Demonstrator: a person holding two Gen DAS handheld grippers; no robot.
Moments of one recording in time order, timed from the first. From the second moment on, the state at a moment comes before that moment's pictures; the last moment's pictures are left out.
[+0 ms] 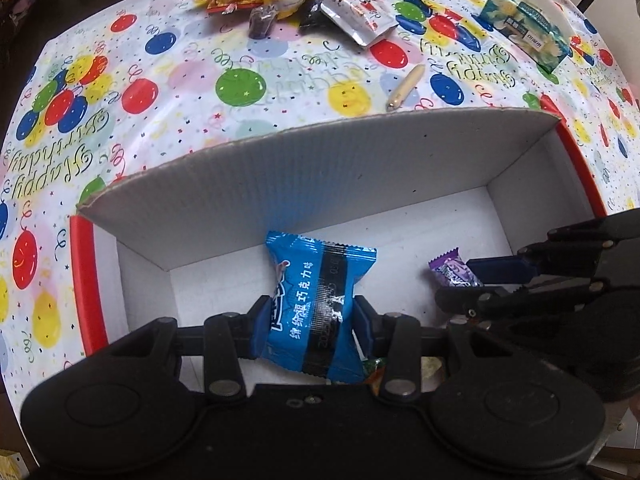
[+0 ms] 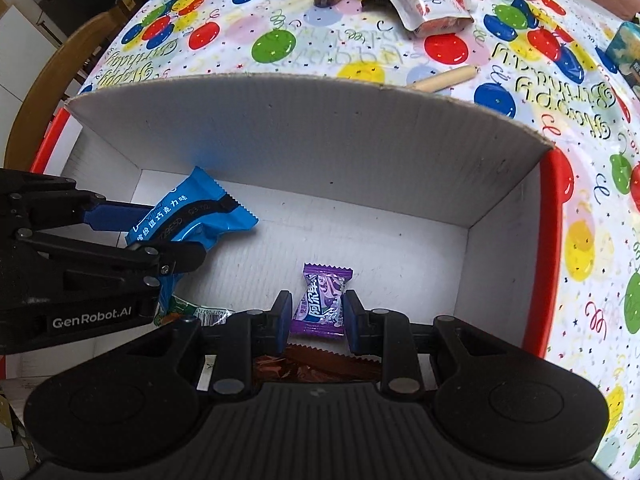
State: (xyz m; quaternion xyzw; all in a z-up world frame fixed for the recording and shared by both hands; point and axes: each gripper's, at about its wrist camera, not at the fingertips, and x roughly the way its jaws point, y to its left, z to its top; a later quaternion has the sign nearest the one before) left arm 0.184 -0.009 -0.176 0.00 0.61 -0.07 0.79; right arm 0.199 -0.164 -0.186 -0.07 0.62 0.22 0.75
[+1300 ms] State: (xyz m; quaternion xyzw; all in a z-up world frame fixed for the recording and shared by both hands) left arm 0.146 0.000 -0.079 -0.03 0.51 -0.12 0.85; right arm 0.178 -0.212 -0.046 0.00 0.55 0.23 0.80
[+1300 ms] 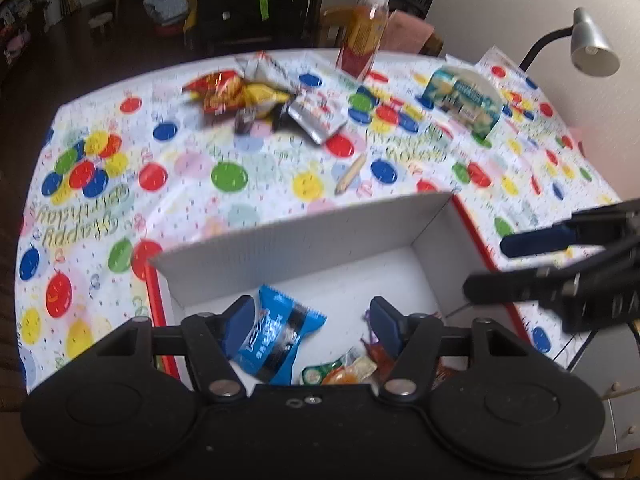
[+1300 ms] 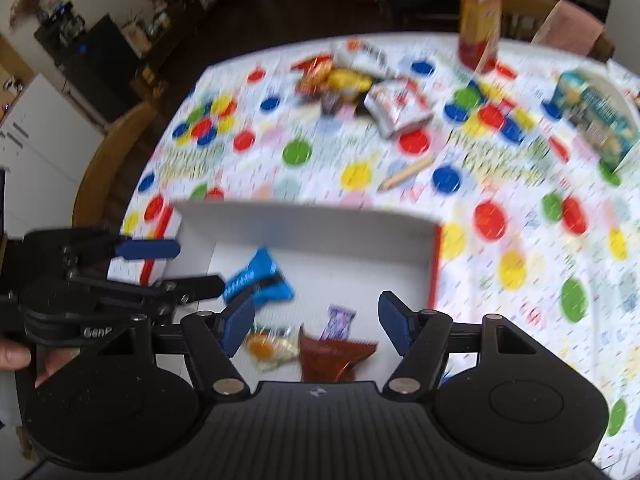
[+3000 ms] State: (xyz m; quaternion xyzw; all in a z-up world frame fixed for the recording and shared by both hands) left arm 0.378 -0.105 -0.152 0.21 0.46 -0.16 0.85; right arm 0.427 -0.277 -0.174 0.11 0.64 0.10 0.75
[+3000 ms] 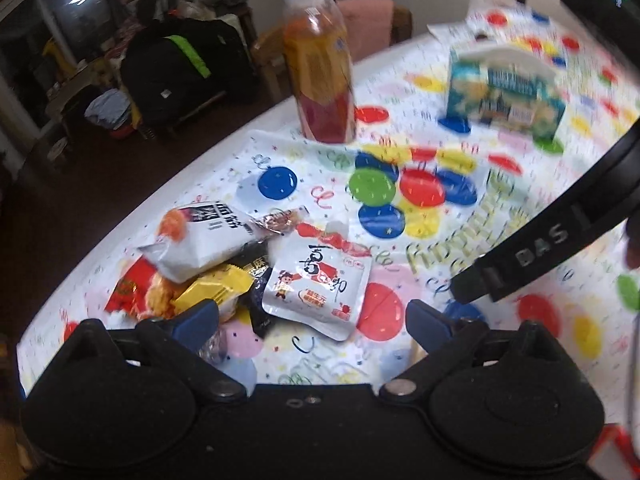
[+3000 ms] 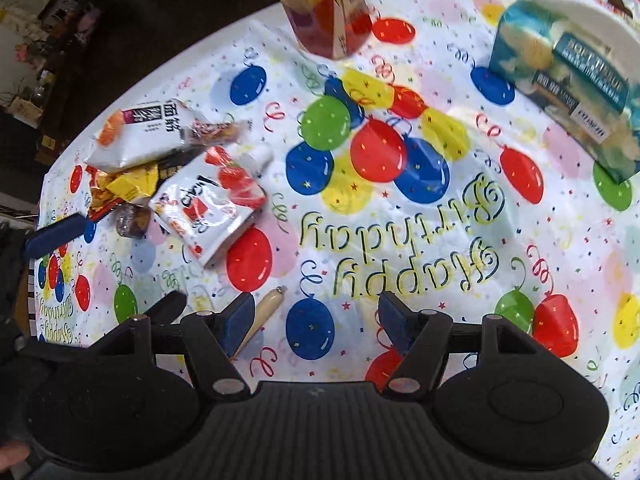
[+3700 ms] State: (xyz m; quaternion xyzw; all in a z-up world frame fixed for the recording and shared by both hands) left arm 0.423 -0.126 -0.203 0.25 0.50 -0.16 0.81; right arm 0.421 -0.280 -0.200 0.11 0.67 0.11 0.73
